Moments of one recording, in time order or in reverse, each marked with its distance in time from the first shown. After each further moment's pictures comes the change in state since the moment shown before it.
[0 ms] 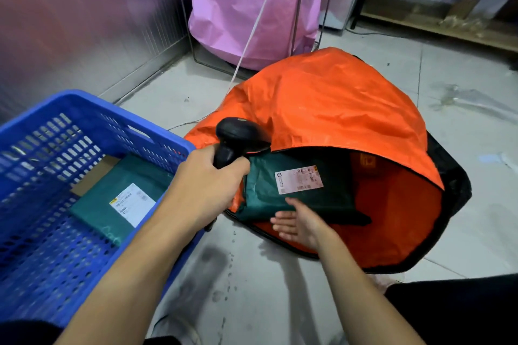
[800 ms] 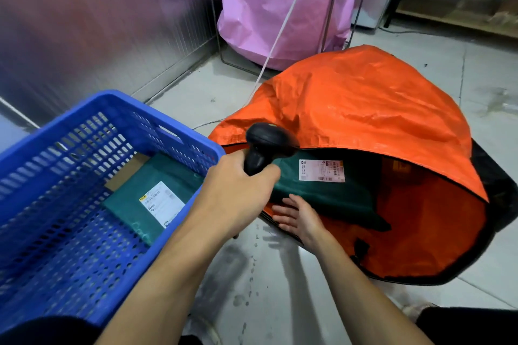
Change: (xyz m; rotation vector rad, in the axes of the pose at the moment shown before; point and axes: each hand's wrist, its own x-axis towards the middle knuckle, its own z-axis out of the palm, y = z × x) left_hand 0.002 -0.002 -0.004 -0.020 0.007 -0.030; right_hand 0.034 -0.007 0.055 0.125 0.003 -0.192
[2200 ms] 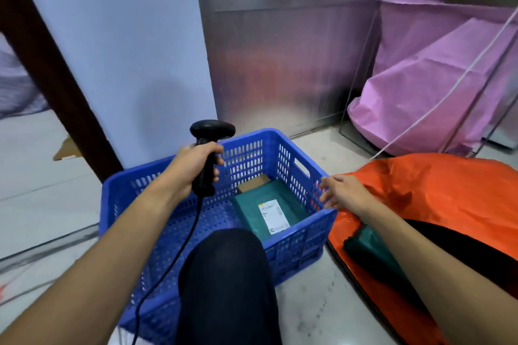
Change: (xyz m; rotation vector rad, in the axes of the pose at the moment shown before) left_hand -0.098 -0.121 -0.260 -0.655 0.510 -0.136; right_hand -0.168 -0.122 0.197 -0.928 -0.273 -0.576
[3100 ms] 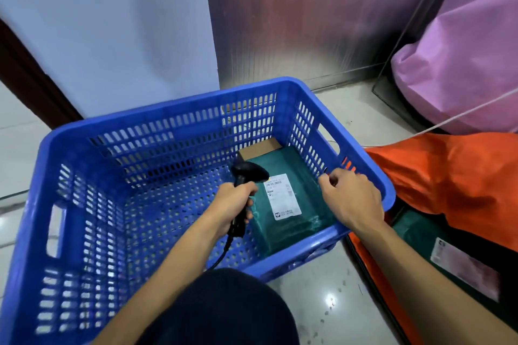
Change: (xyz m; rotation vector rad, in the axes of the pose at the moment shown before) left_hand 0.098 -0.192 0.068 0.069 -0.019 -0.407; right_hand 0.084 0.051 0.079 -0.749 0.242 -0.095
